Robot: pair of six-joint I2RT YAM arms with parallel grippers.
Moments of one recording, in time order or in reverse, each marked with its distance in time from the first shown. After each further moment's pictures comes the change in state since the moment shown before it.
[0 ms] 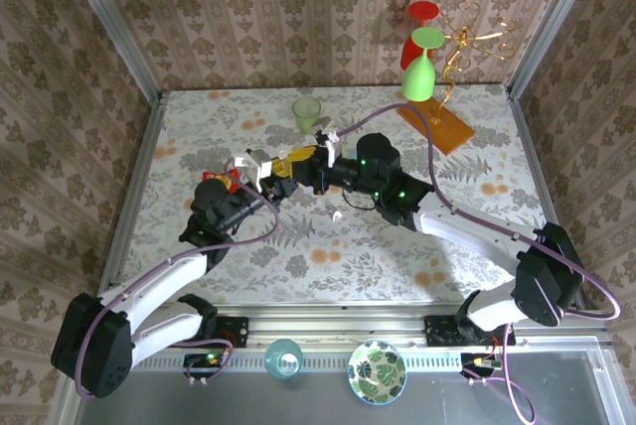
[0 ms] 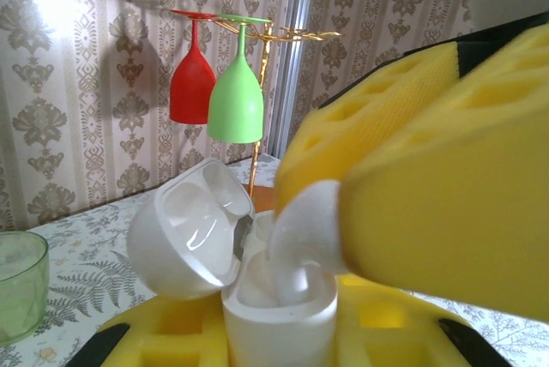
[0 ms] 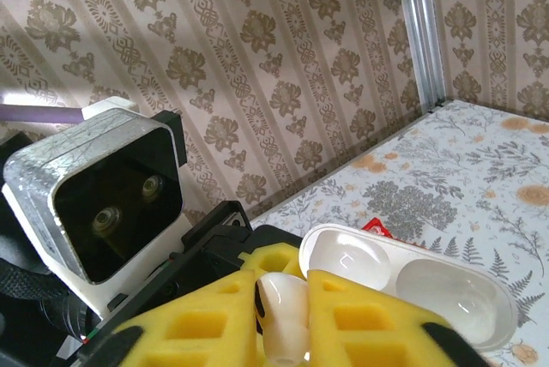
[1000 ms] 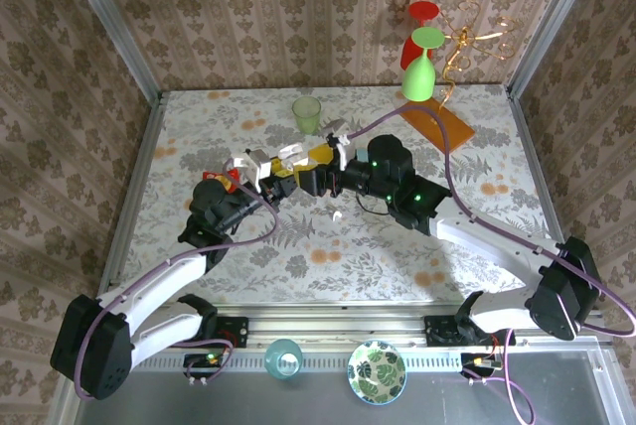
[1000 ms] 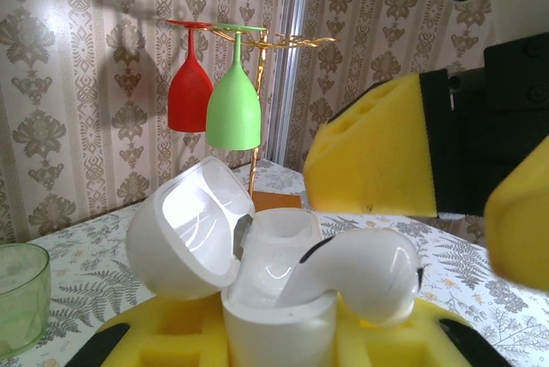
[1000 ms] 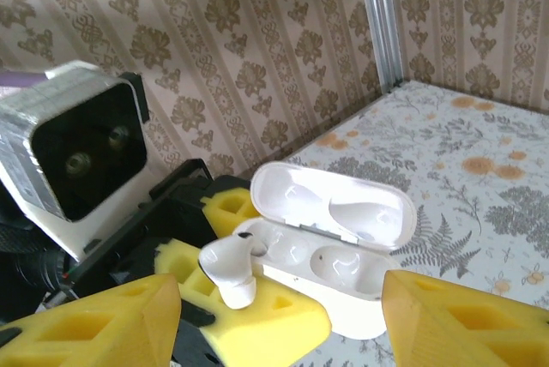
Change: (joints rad) left arm 0.001 -0.007 0.000 0.004 0.017 0.016; right arm -0.013 -0.098 -0.021 -0.169 0.059 -0.050
